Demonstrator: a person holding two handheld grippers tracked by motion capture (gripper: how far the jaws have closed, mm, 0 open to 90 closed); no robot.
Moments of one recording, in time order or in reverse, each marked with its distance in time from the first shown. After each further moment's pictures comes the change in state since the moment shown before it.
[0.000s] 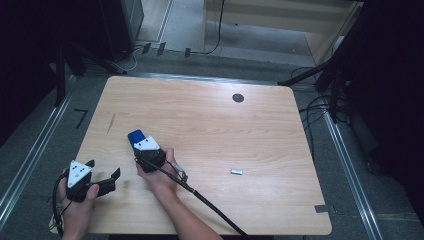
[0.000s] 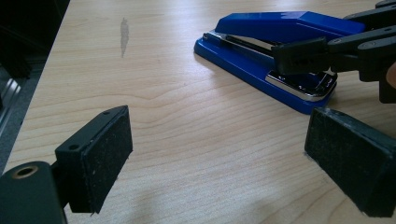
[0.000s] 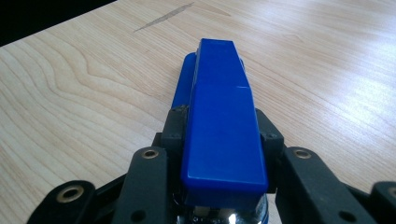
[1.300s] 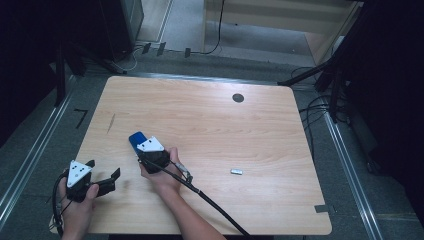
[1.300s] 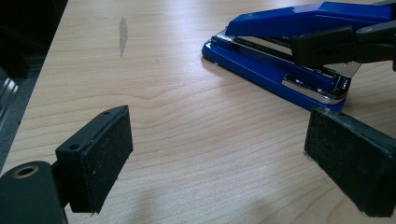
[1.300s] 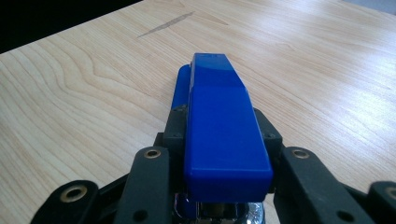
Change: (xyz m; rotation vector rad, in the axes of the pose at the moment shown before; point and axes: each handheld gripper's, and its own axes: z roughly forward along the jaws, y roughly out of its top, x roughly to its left) left arm 0.001 0.000 0.000 0.001 -0.006 -0.001; right arm -0.007 -0.001 -0.014 -0.028 0.015 -0.036
